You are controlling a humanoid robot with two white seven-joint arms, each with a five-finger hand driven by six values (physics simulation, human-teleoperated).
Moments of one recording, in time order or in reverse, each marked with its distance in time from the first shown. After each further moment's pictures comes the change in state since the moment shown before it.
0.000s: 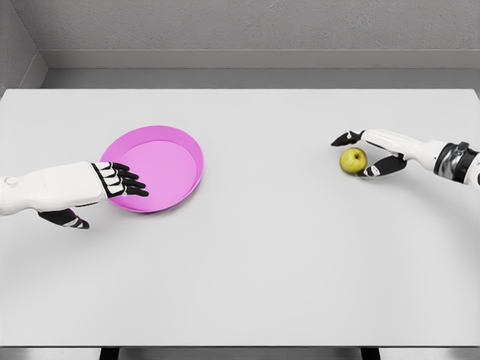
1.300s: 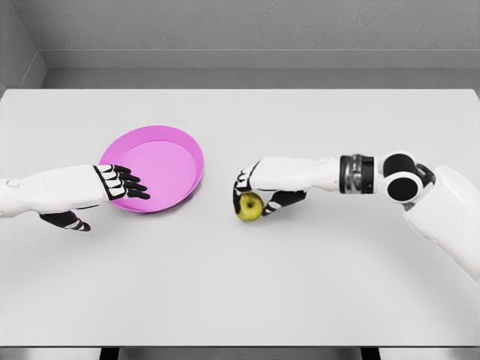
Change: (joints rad) left arm -0.002 -0.001 -0.010 -0.002 -0.001 0.000 0.000; right arm -0.040 0.051 0.348 -0.520 -0.018 -0.002 0.001
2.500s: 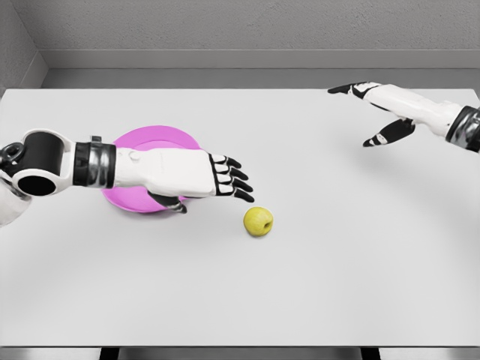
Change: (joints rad) left arm -0.339 -0.426 -0.184 0.040 -0.015 -0.001 -0.233; right arm 0.020 -0.073 -0.462 0.302 0.067 0.001 -0.001
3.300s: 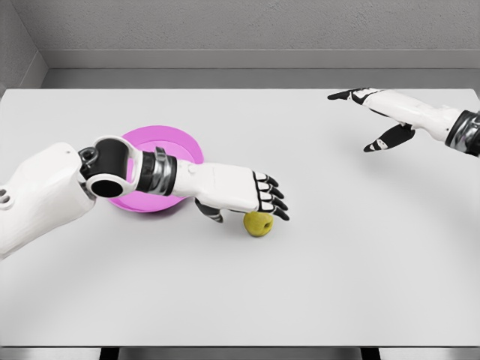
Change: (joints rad) left arm -0.031 -0.202 -0.103 0.137 -0.134 0.000 -0.015; right arm 0.014 -0.009 0.014 -0.008 0.002 0.000 0.000
